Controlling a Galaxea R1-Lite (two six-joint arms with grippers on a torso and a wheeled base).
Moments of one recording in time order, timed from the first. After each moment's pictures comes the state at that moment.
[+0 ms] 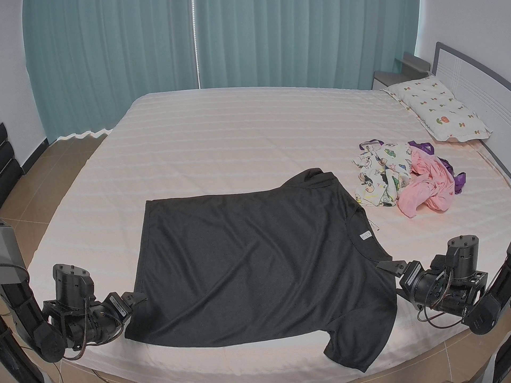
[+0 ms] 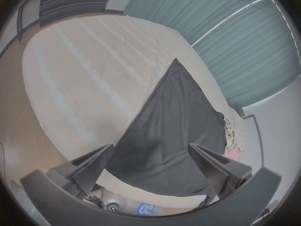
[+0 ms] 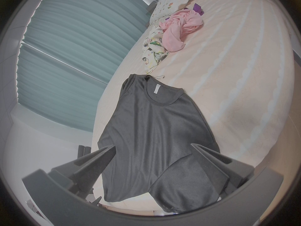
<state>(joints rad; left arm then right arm) -0.17 1.86 -0.02 -1.08 -0.02 -0.96 0.27 1.84 -0.14 -1.15 0.07 0.97</state>
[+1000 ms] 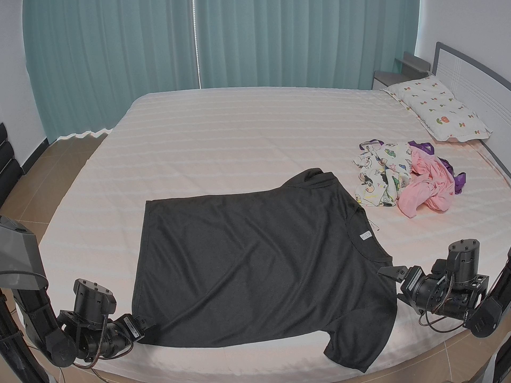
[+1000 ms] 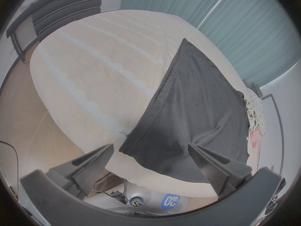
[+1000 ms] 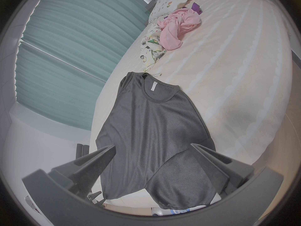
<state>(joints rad) -0.28 1.94 -0.02 -0.98 0.09 -0.90 0.27 1.83 -0.11 -1.15 0.07 0.96</state>
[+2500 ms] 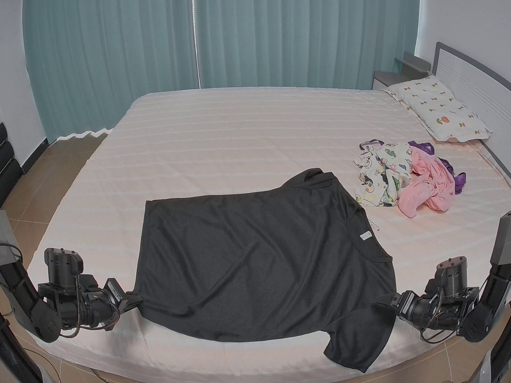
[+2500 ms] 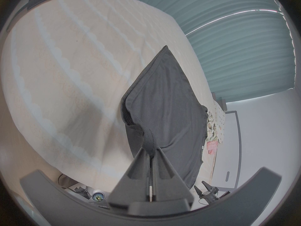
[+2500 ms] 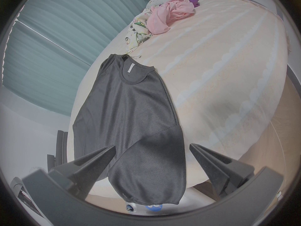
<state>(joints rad) -0.01 1.87 -0.14 -0.98 -0.39 -0.92 0.25 1.98 -0.05 -1.15 0.06 0.82</state>
